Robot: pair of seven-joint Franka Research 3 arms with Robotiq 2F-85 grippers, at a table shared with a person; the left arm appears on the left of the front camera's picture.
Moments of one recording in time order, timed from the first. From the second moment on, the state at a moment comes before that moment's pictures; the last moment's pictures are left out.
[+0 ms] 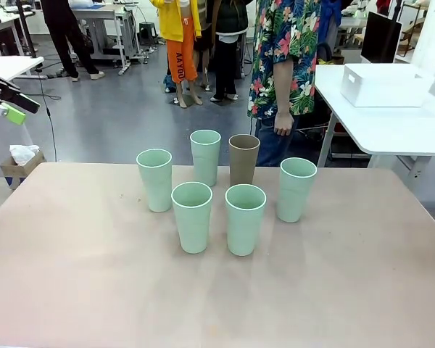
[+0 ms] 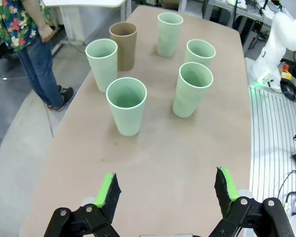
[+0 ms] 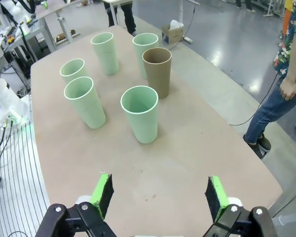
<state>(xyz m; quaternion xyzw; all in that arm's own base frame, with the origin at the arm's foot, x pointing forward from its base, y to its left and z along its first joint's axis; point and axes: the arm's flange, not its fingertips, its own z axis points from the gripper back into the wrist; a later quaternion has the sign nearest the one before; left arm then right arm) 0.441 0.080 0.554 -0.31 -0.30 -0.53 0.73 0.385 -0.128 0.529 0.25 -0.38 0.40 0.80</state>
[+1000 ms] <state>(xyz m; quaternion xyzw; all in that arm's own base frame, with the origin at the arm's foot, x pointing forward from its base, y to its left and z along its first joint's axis) 0.442 0.080 0.554 -0.31 -0.30 -0.53 0.73 0.385 -0.128 0.529 0.25 -0.38 0.40 0.80</state>
